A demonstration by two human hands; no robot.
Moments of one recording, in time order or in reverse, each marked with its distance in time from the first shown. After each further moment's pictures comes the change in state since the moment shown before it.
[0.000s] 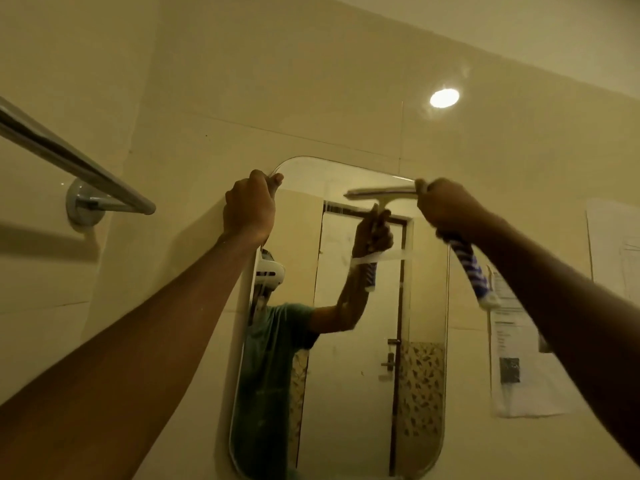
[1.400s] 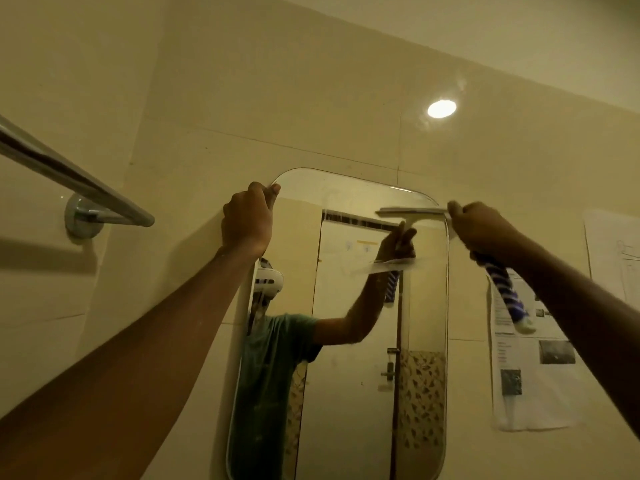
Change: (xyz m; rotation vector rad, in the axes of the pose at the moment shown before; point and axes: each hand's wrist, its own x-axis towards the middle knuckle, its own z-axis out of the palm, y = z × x) left_hand -0.001 -0.001 0.002 -0.025 0.013 -0.008; right_hand -0.009 0.043 -0.019 0.083 -0.003 0.148
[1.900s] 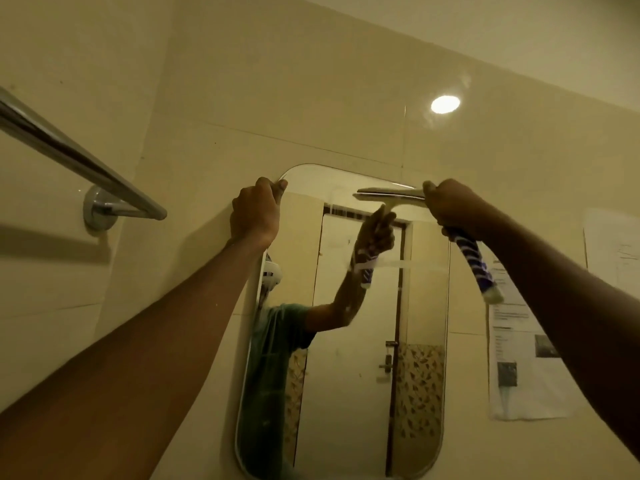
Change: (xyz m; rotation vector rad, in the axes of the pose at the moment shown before) left_hand 0.000 0.004 -0.010 -0.015 -0.076 -0.044; right_hand 0.007 -0.051 0.006 0.022 -0.007 -0.042
